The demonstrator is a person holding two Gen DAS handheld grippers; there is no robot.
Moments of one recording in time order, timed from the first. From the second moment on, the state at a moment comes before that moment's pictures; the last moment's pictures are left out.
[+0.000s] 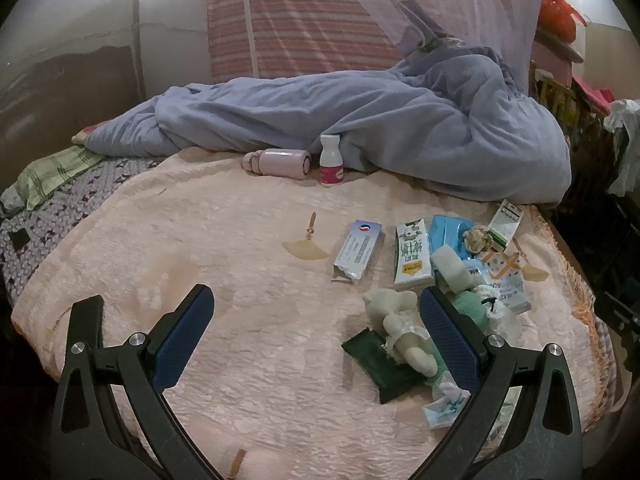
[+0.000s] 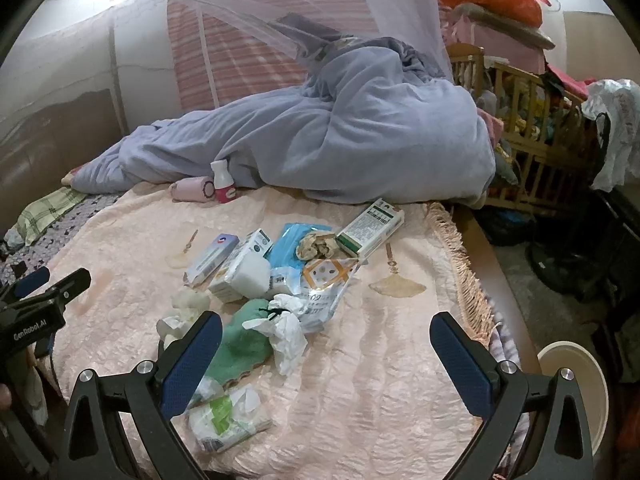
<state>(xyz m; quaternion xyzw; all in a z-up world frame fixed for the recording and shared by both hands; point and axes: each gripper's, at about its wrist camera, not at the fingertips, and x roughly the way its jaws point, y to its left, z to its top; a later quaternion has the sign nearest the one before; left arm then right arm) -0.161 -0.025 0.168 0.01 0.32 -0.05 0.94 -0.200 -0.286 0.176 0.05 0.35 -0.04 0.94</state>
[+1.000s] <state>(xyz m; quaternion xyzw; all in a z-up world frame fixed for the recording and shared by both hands) -0.122 -0.048 0.115 -0.01 0.44 -0.14 0.89 -0.149 -0.284 0.105 0.10 0.43 0.07 0.90</state>
